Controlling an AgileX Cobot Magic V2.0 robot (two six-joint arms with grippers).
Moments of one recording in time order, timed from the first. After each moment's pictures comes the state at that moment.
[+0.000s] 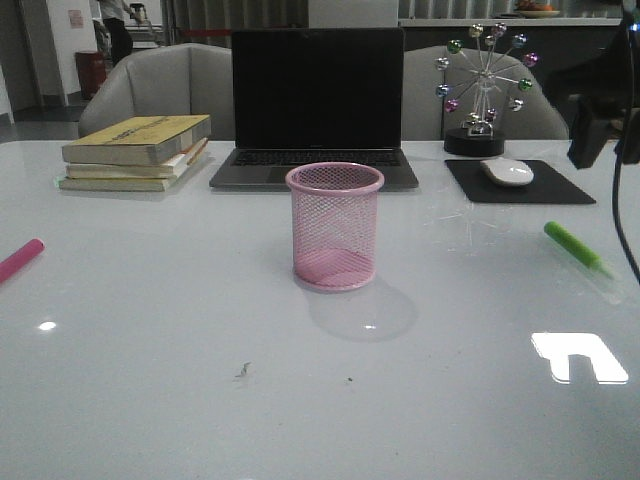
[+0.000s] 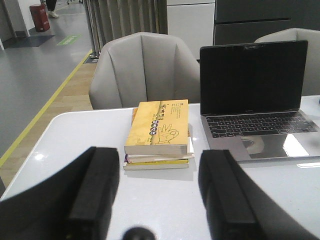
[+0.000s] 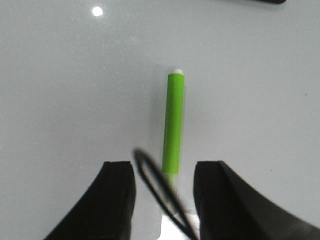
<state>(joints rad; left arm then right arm) -0.08 0.95 -0.77 0.06 0.02 -0.03 0.02 1.77 -1.32 0.02 0.66 -0.04</state>
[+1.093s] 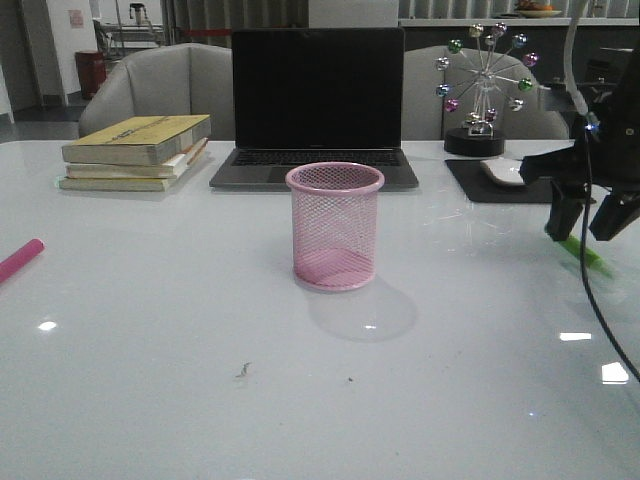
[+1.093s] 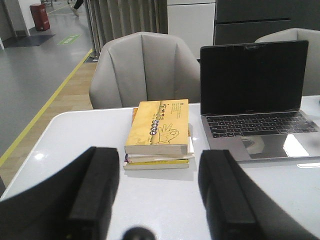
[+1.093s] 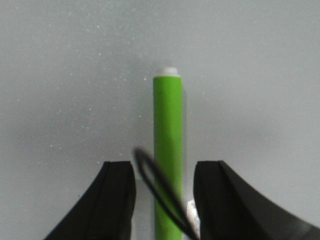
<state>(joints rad) -0.08 0.95 -0.77 0.06 0.02 -0.03 -0.02 2.04 -1.44 0.10 0.63 -0.04</state>
